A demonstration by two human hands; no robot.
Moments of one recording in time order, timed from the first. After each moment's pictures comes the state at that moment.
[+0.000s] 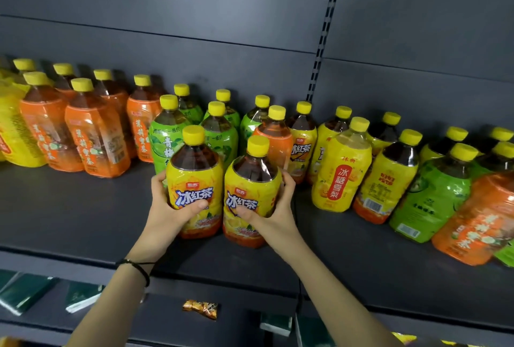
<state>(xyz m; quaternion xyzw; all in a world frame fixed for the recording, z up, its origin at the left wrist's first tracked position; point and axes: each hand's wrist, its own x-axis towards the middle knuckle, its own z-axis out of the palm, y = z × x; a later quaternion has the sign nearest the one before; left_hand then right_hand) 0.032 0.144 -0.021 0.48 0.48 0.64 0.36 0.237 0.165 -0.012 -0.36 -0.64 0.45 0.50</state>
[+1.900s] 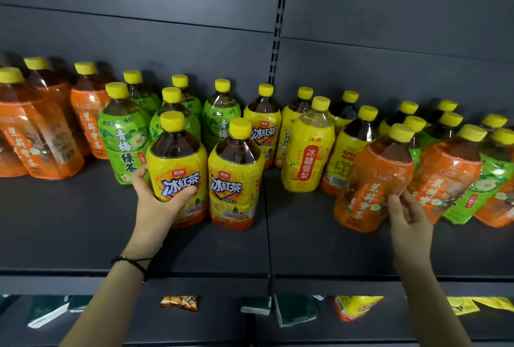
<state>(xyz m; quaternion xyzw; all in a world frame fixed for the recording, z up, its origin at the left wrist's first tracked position) 0.069 0.161 -0.034 0.48 0.49 0.65 0.34 0.466 0.123 -0.019 -0.57 -0.42 0.24 0.67</state>
